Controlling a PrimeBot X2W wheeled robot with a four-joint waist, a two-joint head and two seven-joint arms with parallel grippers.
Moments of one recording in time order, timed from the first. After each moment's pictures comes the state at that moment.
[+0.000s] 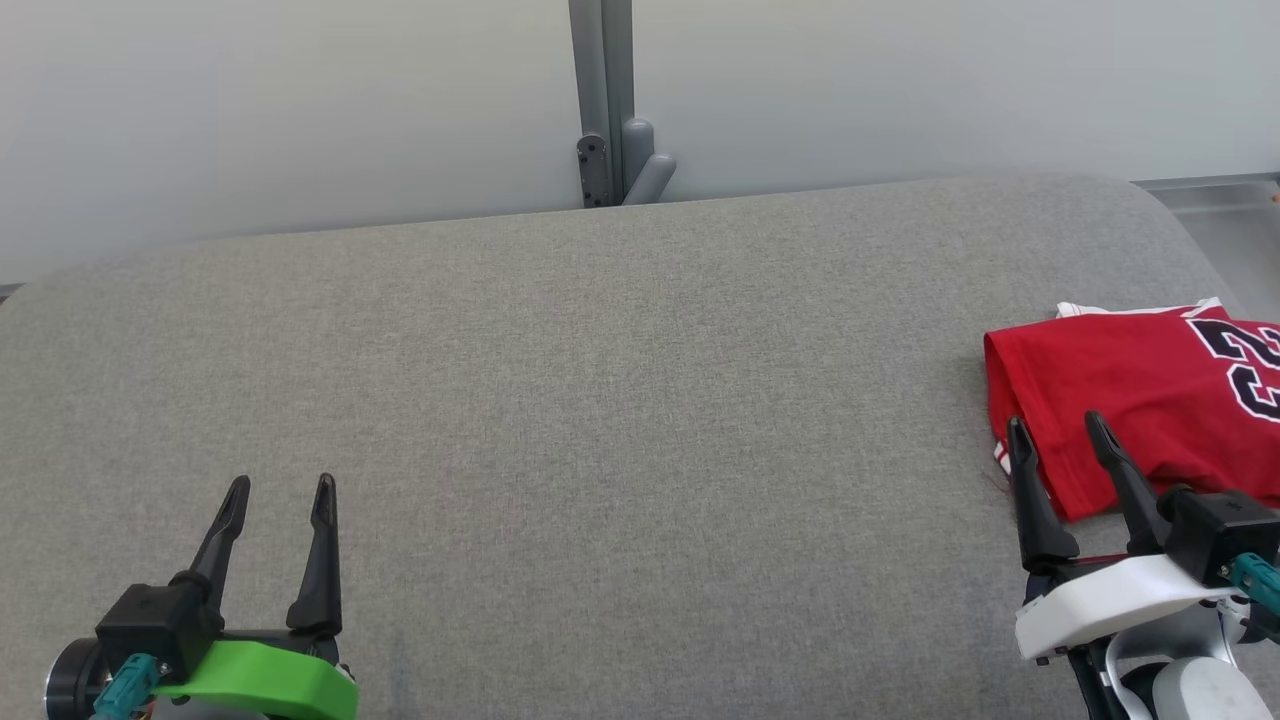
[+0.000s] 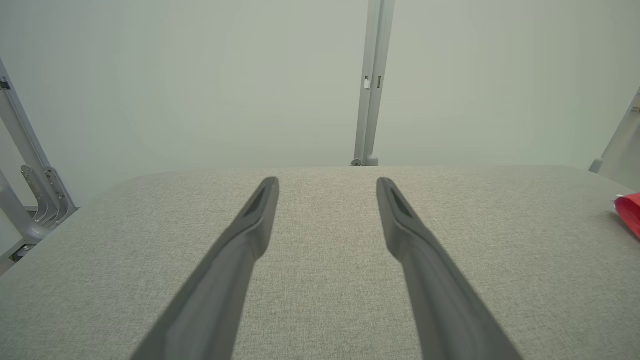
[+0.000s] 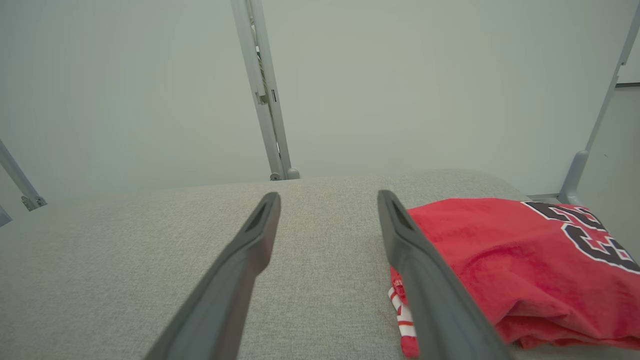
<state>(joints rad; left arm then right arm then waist) 0.03 0.26 -0.13 0.04 -0.37 0.00 -0.18 0.02 -0.12 -0.02 -0.01 0.23 0.13 -0.11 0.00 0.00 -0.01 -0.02</state>
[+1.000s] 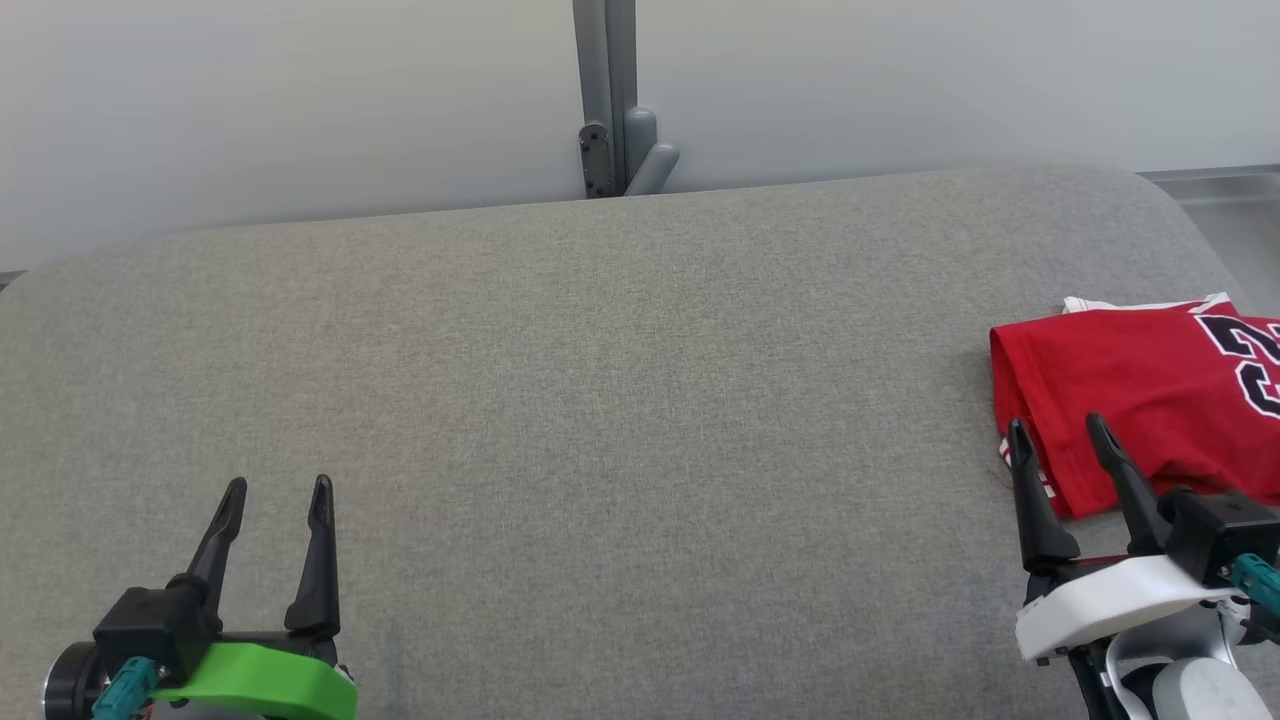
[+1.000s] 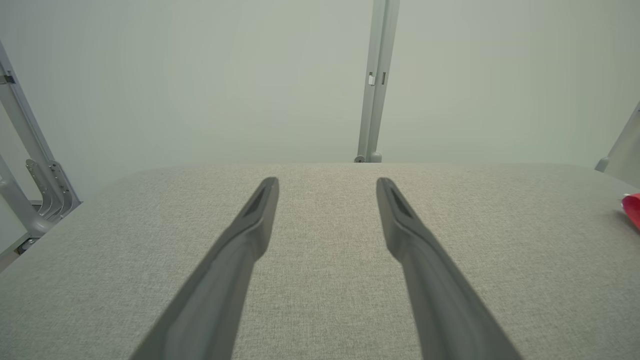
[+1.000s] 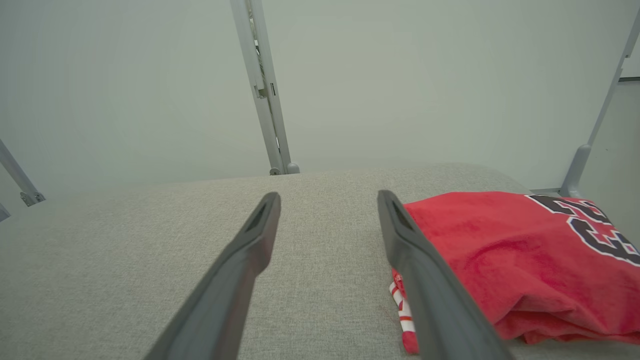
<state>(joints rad) 0.03 0.27 -0.14 0.04 -0.38 0.01 -0.19 0.02 -0.12 -0.02 0.00 0.23 0.13 -0.11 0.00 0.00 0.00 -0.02</state>
